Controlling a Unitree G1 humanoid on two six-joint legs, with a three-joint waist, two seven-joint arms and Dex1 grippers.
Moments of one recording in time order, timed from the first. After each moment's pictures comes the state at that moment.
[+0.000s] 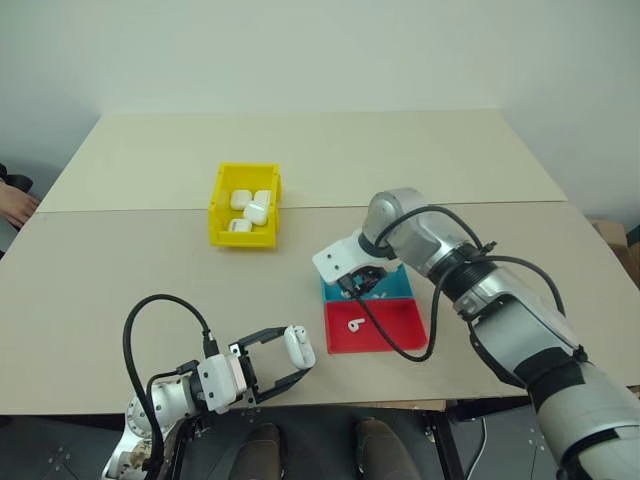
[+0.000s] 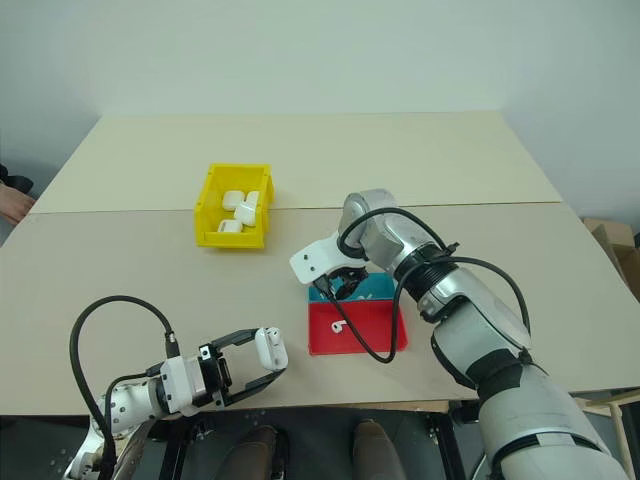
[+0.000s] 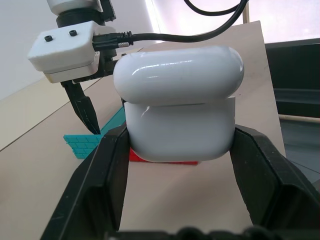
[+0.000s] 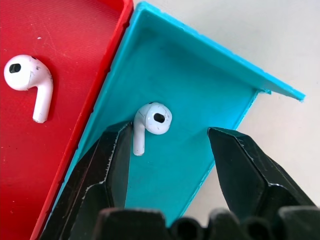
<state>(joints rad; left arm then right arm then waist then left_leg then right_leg) 0.21 0.49 -0.10 -0.22 -0.25 -0.46 -0.94 -1.17 -0.39 0.73 0.60 -0.41 0.00 1.48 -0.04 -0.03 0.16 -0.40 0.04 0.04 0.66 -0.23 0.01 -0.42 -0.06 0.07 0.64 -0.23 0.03</state>
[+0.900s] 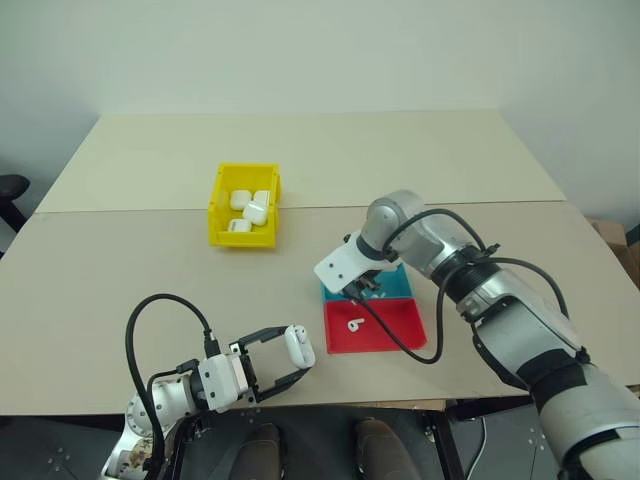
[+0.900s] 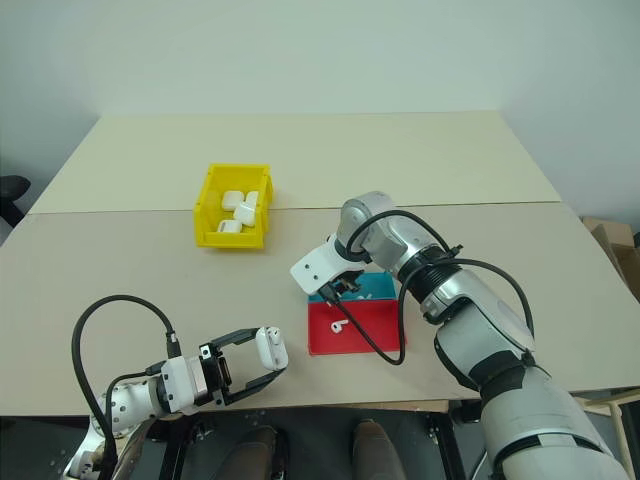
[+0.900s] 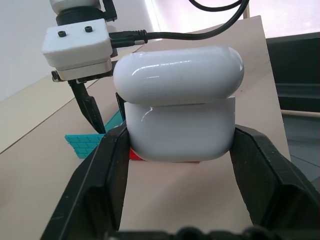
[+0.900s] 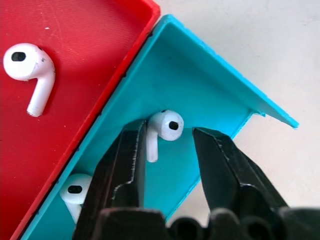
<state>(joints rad) 0.20 0.51 -0.10 -0.22 -0.24 -0.47 -0.92 -1.16 -0.40 0.73 0.60 -0.42 -0.16 1.44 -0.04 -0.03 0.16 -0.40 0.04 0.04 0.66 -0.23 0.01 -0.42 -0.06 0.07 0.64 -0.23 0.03</state>
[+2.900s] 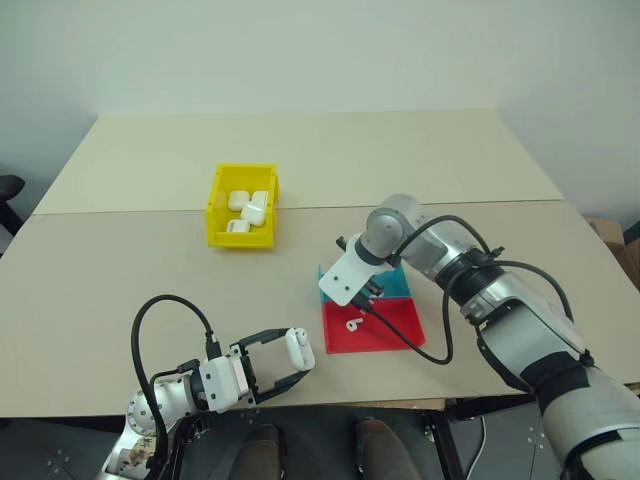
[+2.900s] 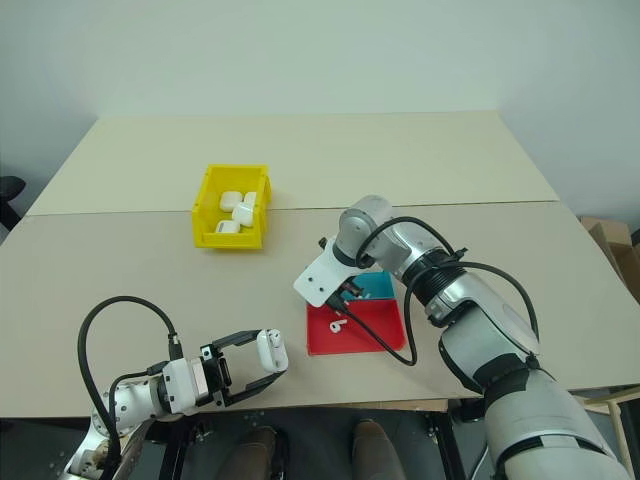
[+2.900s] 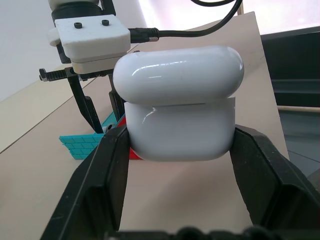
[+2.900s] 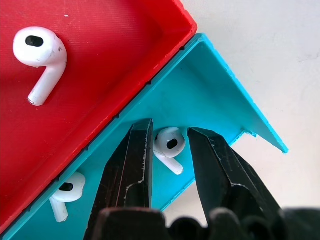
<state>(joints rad) 0.19 0.52 -0.12 -0.18 -0.23 -0.50 -0.92 -1.14 -0.42 0.73 0.58 -0.45 -0.37 1.39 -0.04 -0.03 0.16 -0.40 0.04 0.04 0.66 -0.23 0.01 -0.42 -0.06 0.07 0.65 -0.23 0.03</state>
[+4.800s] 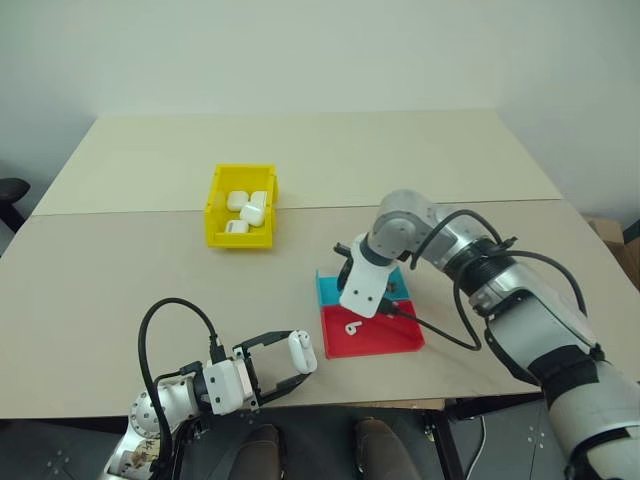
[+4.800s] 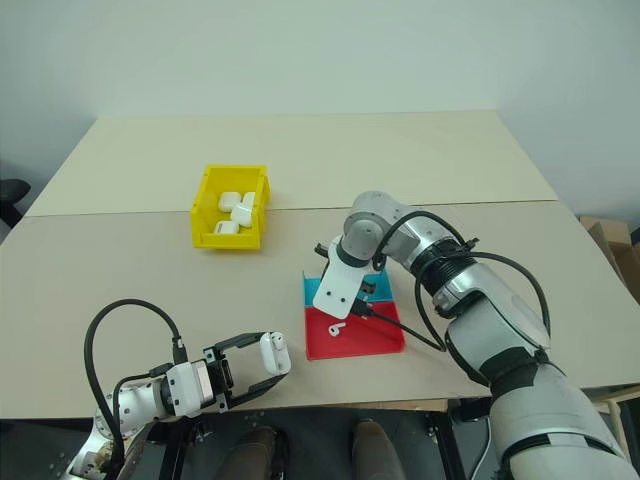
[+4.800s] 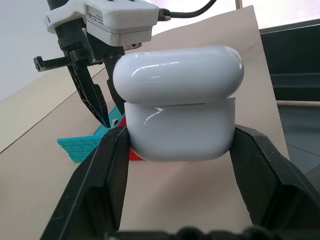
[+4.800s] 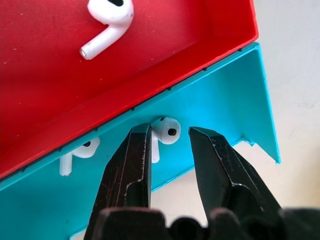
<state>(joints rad) 0.19 0.52 -0.13 -0.18 -0.20 -0.52 -0.90 -1.18 -0.45 0.74 0.65 -0.46 -0.76 1.39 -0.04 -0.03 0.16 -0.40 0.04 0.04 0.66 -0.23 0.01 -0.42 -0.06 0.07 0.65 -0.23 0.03</state>
